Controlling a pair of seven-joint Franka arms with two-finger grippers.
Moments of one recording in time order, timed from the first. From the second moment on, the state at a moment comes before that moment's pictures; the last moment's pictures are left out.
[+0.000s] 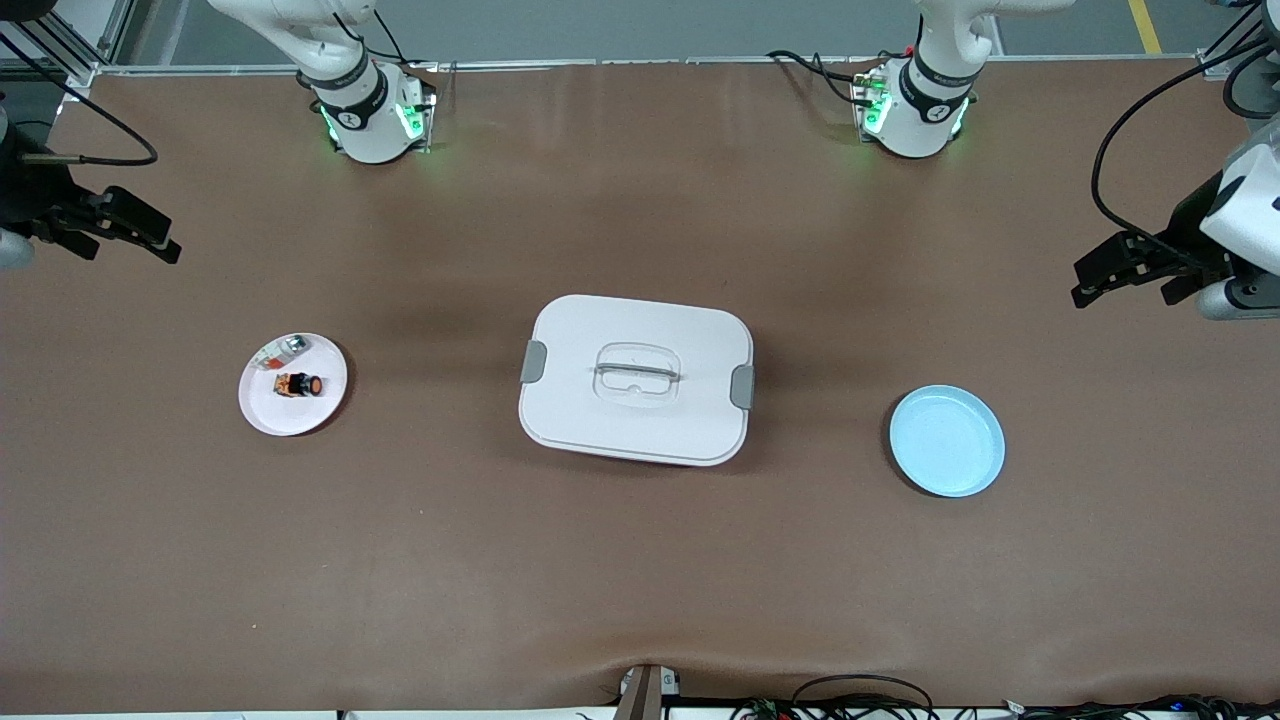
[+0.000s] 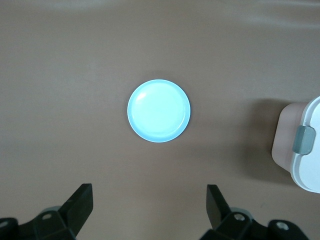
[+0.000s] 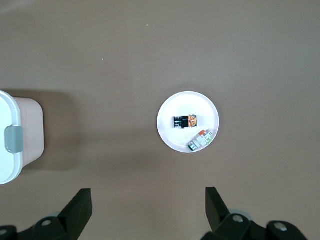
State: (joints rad) left arm -0.08 0.03 0.01 -1.57 -0.01 1.66 -0.10; right arm -0.11 -0.12 0.08 -1.72 0.05 1.62 0.05
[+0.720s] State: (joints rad) left arm -0.08 0.03 0.01 -1.57 -0.01 1.66 -0.10; right arm -0.11 -0.12 0.07 -1.72 0.05 1.62 0.05
